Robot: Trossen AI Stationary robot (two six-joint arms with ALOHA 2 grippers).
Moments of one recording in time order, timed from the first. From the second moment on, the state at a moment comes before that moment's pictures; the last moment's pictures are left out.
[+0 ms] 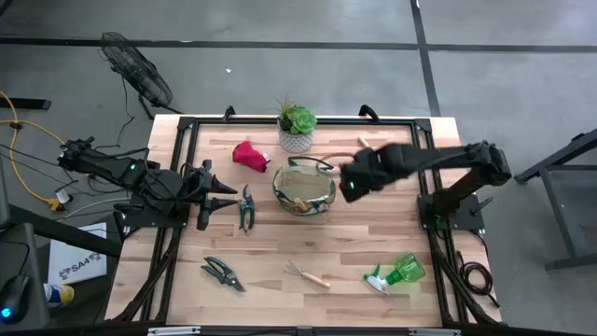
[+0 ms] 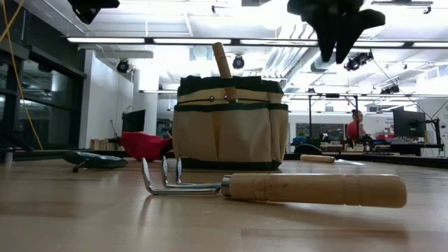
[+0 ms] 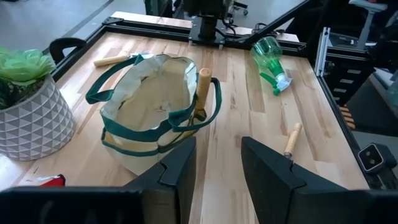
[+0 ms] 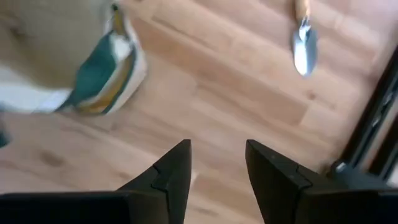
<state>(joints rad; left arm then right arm) -0.37 0.66 0.78 -0.52 -0.41 -0.29 0.01 1.54 1.50 -1.47 0.25 1.13</state>
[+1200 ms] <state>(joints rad) -0.37 0.66 0.78 -0.52 -0.53 -0.38 -0.81 1.56 0.93 -0.73 -0.01 0.10</state>
